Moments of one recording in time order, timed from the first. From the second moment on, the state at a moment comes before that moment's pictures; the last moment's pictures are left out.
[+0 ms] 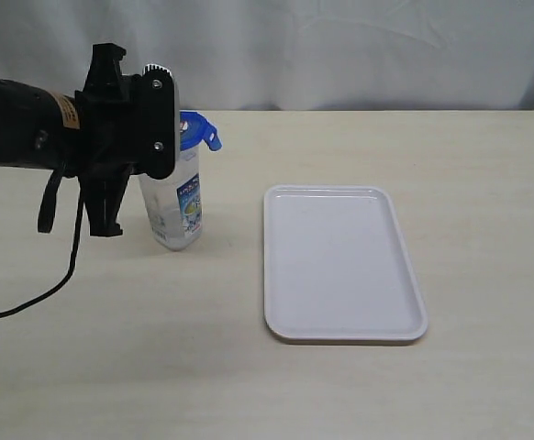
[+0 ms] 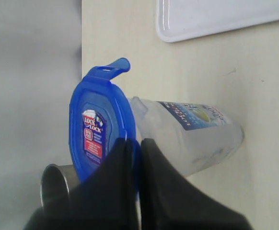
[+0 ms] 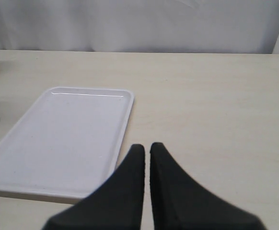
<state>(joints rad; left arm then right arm) -0.51 1.52 -0.93 0.05 0.21 1.18 0.09 0.00 0.00 0.03 0.35 -0.01</state>
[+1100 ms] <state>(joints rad) -0.49 1.52 -0.93 0.03 0.20 1.18 0.09 0.00 0.00 0.03 0.35 -0.01</state>
